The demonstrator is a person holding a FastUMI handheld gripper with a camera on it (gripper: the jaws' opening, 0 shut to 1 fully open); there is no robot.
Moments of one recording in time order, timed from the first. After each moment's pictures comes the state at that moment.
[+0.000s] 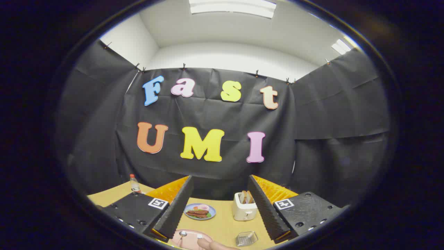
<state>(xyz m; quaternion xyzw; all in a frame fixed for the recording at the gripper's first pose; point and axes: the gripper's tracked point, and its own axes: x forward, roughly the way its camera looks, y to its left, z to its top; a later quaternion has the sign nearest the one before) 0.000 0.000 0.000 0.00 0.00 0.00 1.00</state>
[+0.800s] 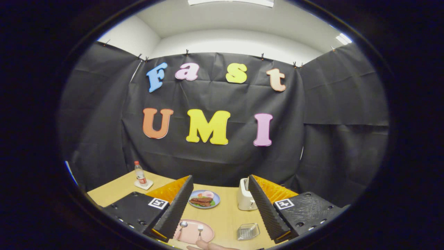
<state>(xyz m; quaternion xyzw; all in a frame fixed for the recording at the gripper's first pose) 0.019 -0.004 -0.062 0.00 0.08 0.03 1.00</state>
